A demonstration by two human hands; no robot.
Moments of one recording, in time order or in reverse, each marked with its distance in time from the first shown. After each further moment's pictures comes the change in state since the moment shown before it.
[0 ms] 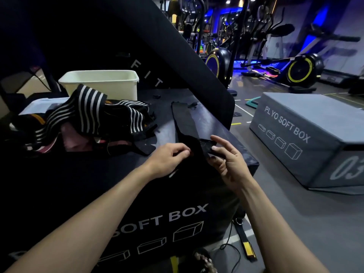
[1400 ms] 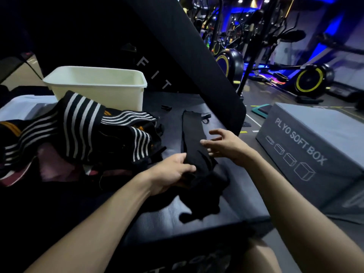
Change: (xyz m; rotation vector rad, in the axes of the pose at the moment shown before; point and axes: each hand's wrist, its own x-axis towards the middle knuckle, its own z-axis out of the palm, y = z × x) left_hand 0.077 -0.037 -0.031 -0.657 -0.190 -0.319; right_hand 0.180 -0.029 0.051 -0.919 -0.090 0.164
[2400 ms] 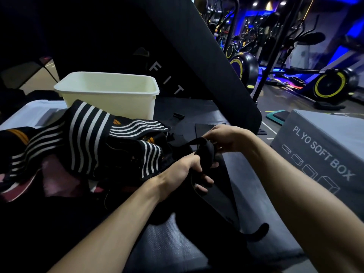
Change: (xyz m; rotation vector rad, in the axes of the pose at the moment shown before) left_hand 0.017 0.022 -0.013 -0.352 0.037 0.004; right_hand 0.089 -0.048 0.015 -0.238 -0.290 0.180
